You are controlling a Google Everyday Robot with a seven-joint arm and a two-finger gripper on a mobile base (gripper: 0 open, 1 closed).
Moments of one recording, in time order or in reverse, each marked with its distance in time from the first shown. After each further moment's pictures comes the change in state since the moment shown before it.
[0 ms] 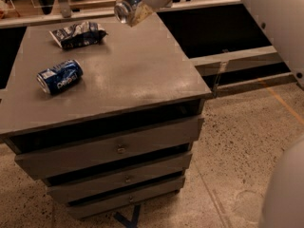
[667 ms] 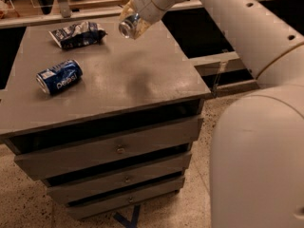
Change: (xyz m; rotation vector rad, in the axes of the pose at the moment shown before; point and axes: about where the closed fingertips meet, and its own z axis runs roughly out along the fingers) arm 0.046 0.038 0.077 -0.113 -0.010 -0.099
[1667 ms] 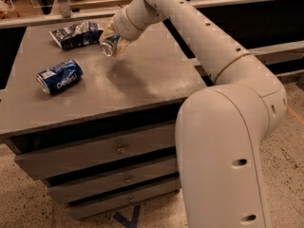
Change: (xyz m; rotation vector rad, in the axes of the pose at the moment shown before) arm -0.035 0.006 0.098 0.005 -0.210 -0.083
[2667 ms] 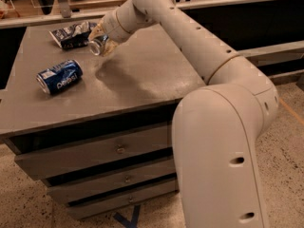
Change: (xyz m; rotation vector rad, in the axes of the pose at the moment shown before) arm -0.005 -0.026 0.029 0.084 0.006 0.085
